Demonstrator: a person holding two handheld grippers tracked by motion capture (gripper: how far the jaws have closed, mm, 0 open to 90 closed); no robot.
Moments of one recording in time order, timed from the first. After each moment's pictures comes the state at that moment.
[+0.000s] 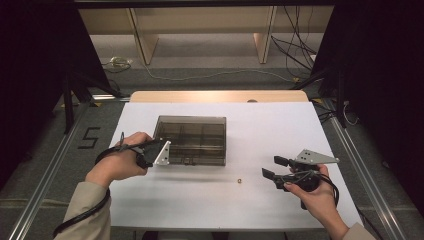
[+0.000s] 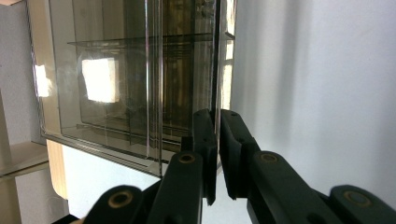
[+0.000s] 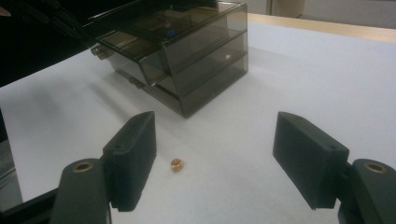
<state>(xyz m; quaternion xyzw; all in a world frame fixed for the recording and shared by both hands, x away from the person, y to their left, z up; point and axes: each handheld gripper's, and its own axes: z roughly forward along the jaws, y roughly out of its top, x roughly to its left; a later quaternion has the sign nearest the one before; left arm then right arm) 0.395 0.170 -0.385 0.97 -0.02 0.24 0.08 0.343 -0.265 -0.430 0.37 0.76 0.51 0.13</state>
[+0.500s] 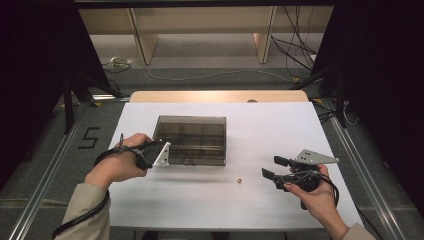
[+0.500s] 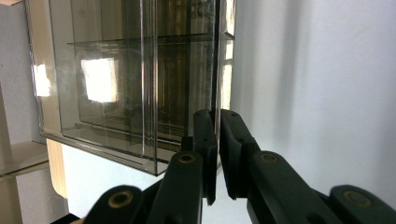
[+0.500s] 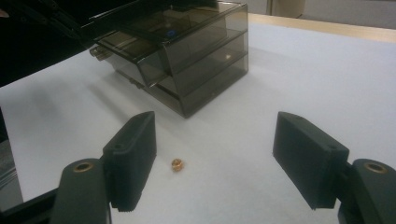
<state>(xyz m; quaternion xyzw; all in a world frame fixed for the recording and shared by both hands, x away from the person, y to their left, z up) 0.391 0.171 -0.385 0.97 -0.02 0.24 0.08 0.343 -0.265 -0.430 0.37 0.77 0.51 0.13</state>
